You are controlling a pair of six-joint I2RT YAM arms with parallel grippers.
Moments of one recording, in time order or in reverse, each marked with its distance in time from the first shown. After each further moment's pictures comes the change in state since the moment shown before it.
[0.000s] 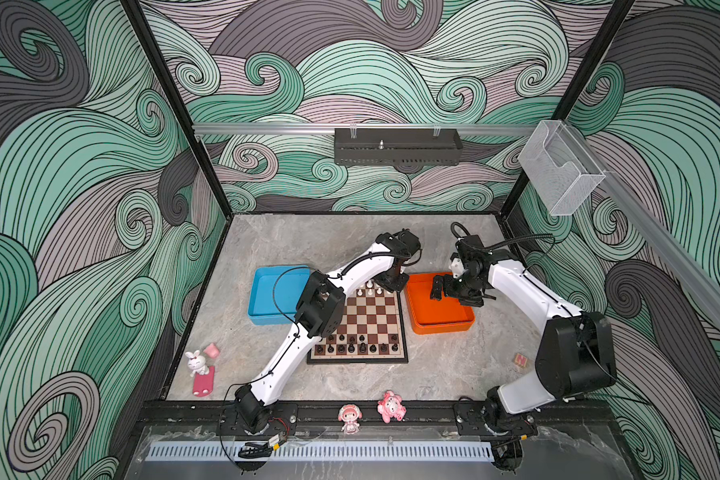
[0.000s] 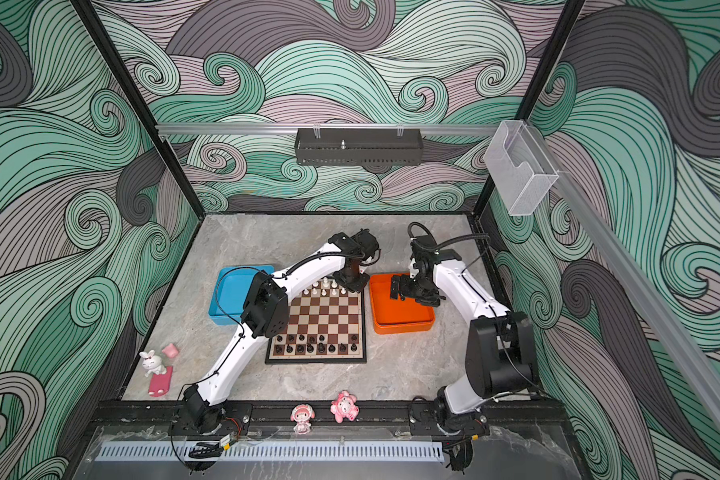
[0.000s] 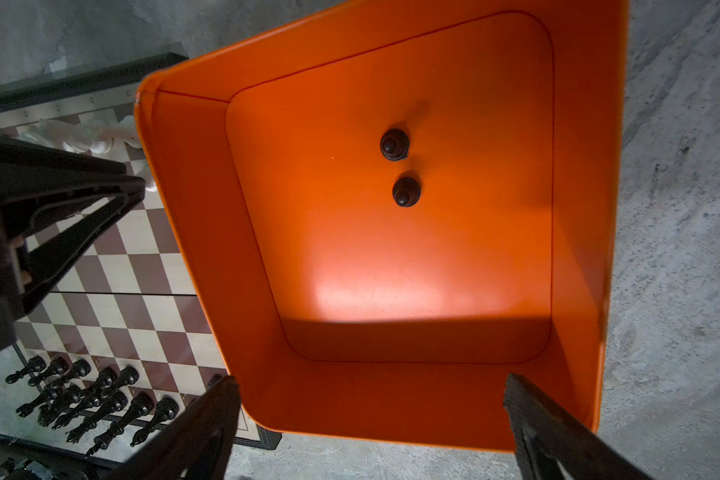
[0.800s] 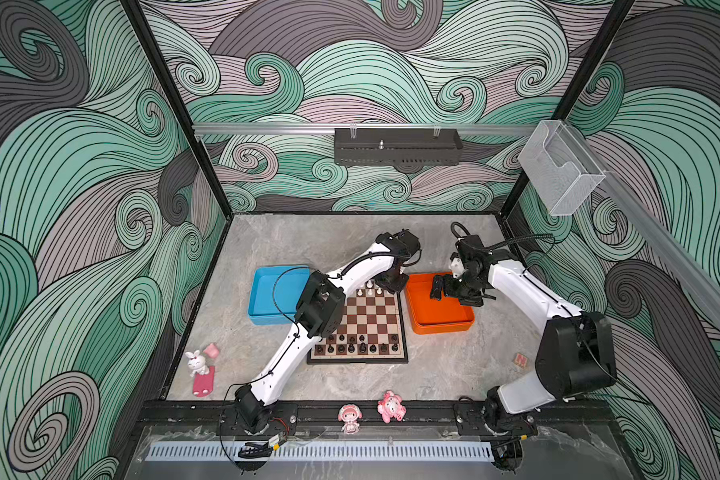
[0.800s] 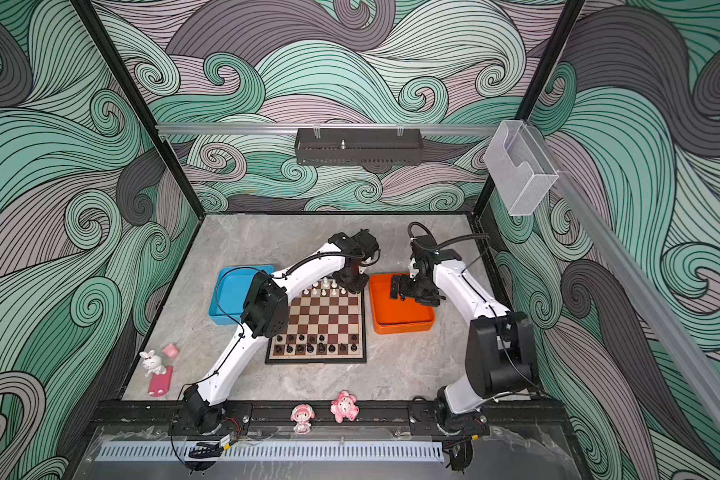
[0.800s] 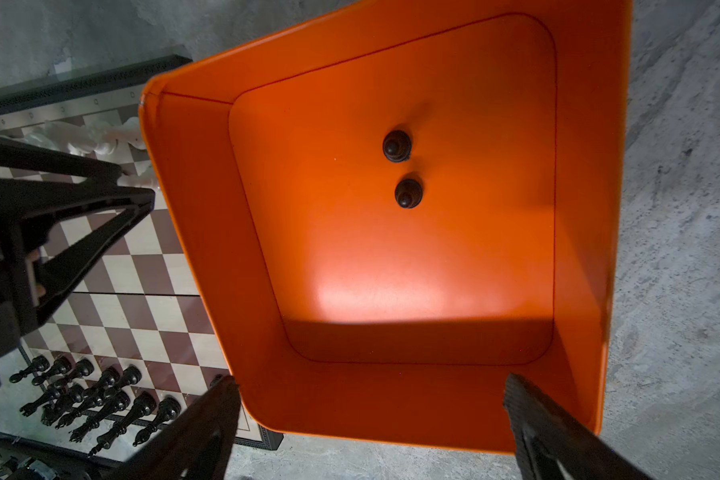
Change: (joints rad) left arm 0.000 -0.007 0.000 -0.022 0.007 -0.007; right arm 0.000 0.000 0.000 0.003 -0.005 0.001
